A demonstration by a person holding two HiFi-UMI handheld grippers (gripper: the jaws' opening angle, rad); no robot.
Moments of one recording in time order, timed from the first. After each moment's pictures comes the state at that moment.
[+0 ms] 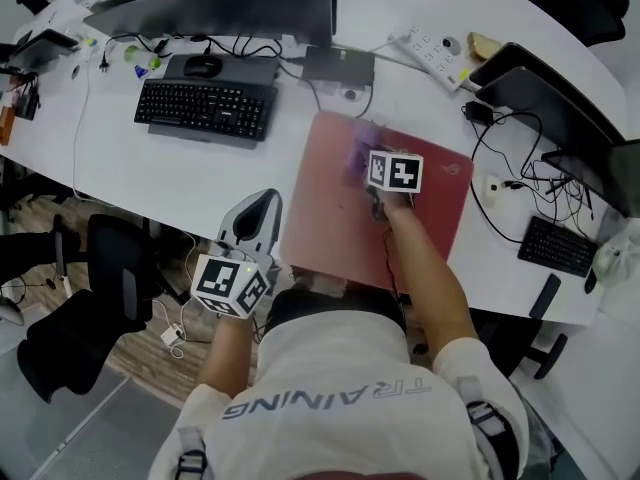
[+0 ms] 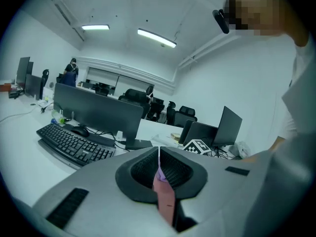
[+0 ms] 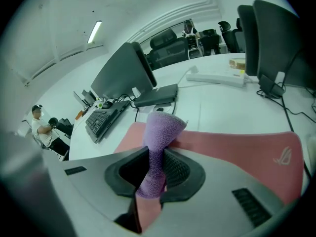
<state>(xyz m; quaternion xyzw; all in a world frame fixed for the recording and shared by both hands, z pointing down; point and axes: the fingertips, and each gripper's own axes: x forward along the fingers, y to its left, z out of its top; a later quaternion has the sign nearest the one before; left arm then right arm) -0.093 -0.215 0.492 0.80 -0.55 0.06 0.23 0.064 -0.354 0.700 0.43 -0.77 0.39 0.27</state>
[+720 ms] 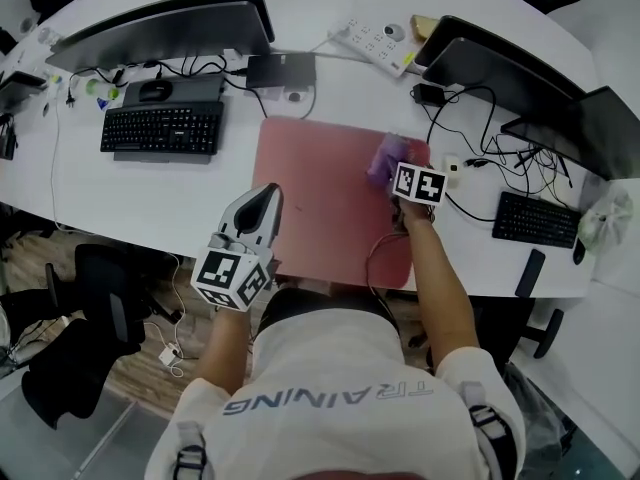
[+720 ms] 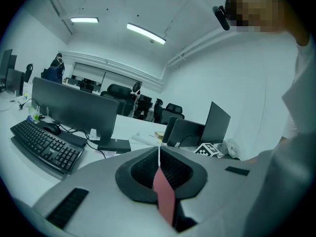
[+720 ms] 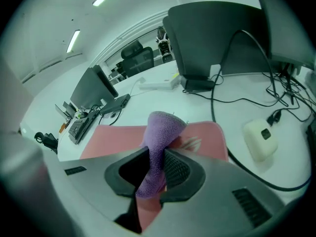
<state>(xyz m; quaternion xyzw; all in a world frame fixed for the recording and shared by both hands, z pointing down) 0.011 -0.241 0.495 0.84 -0.49 0.06 0.23 0.256 -0.332 0.709 0.52 -0.70 0.42 0.25</state>
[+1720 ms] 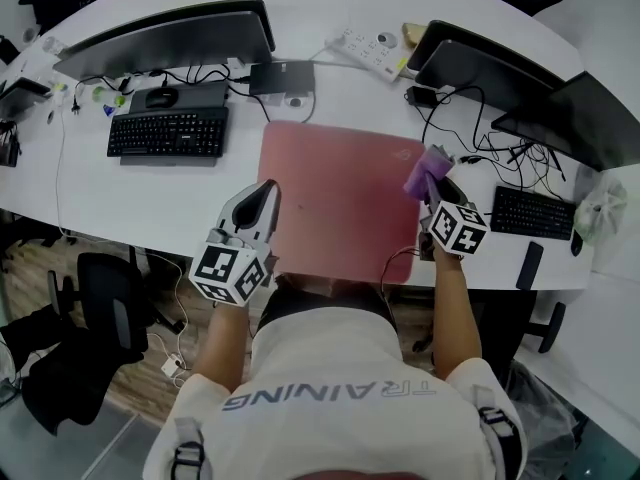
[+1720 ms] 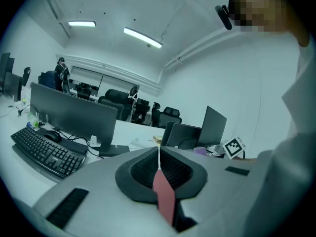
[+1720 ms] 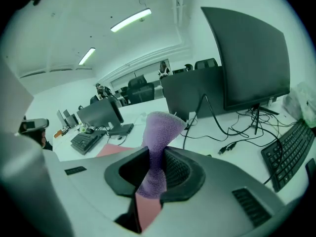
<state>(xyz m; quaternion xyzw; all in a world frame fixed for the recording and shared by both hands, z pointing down) -0.001 -0.229 0.470 0.85 -0.48 0.05 0.21 0.320 -0.273 0.589 0.59 -0.73 0.30 0.15</state>
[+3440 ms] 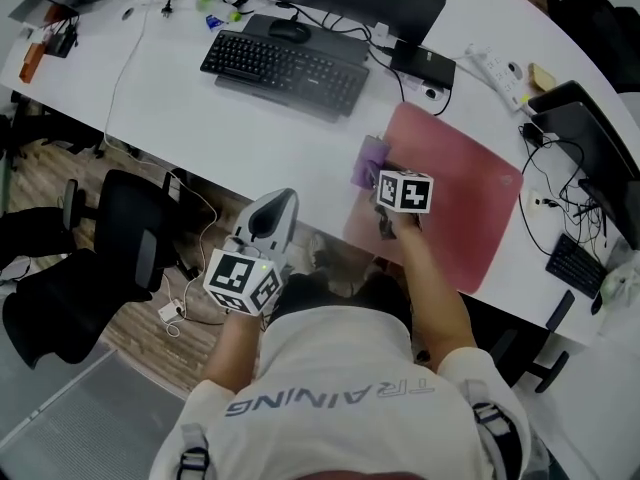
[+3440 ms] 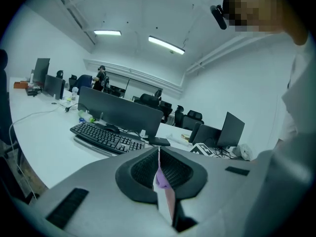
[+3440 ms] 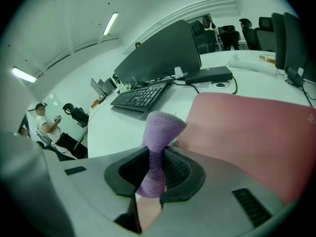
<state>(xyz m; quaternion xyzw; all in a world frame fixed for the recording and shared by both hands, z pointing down) -0.229 -0.116 0.498 0.77 -0.58 0.03 0.24 -0.096 -0.239 0.703 0.36 -0.80 0.37 0.29</state>
